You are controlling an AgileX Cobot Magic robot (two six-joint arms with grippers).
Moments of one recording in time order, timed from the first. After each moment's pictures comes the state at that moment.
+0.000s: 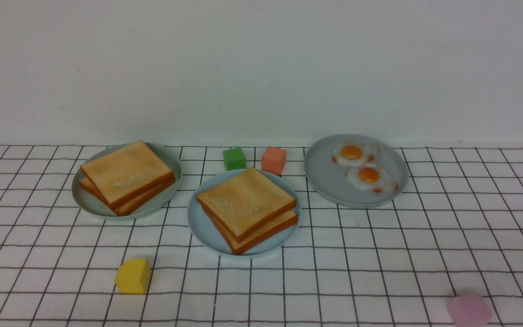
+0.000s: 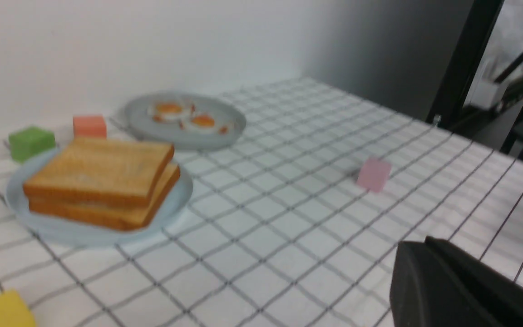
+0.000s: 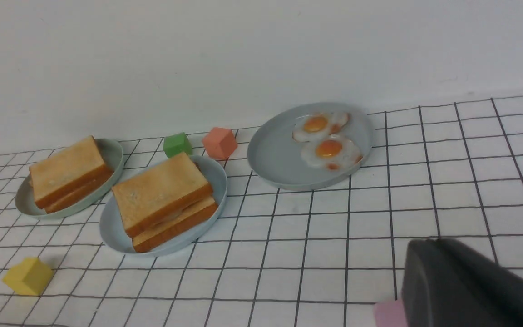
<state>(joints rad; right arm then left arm) 0.29 0.16 -0.48 -0.03 0.65 0.28 -0.97 -0.01 -0.06 0.33 0.22 -0.49</state>
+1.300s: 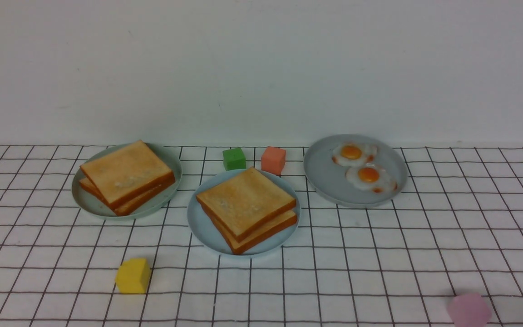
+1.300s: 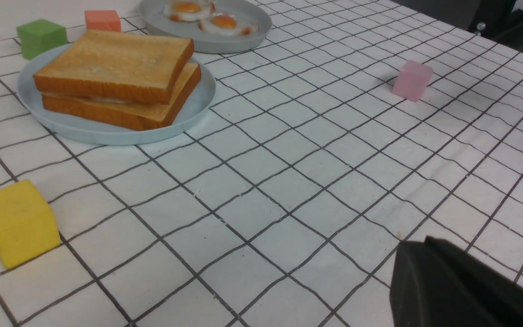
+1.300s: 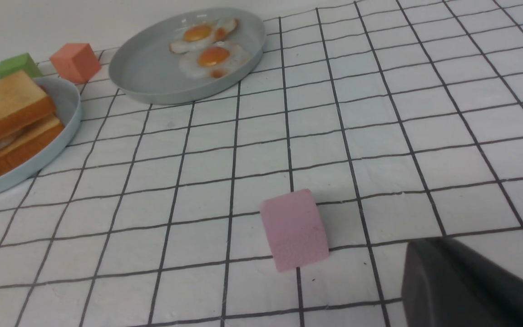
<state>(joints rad) 0.02 -0.01 0.01 0.07 0.41 0.11 -0.97 -0.01 0.03 0.33 0.29 -0.49</state>
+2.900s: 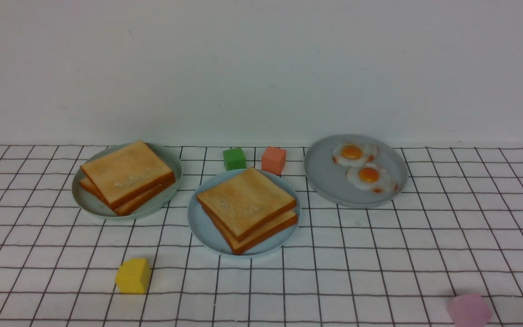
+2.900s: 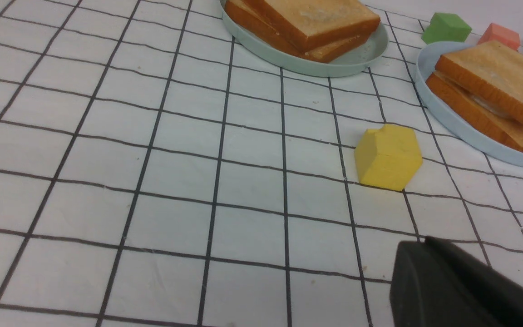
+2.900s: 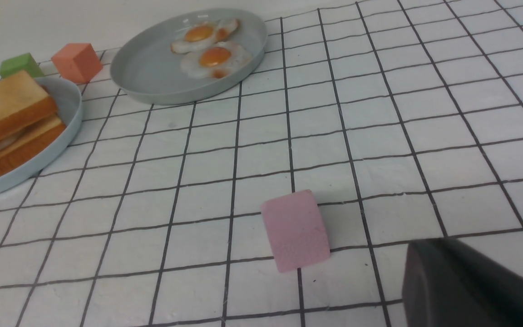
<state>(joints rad) 0.02 -0.01 0.01 0.07 0.40 0.11 -0.08 -0.01 0.03 -0.06 0.39 -0.22</state>
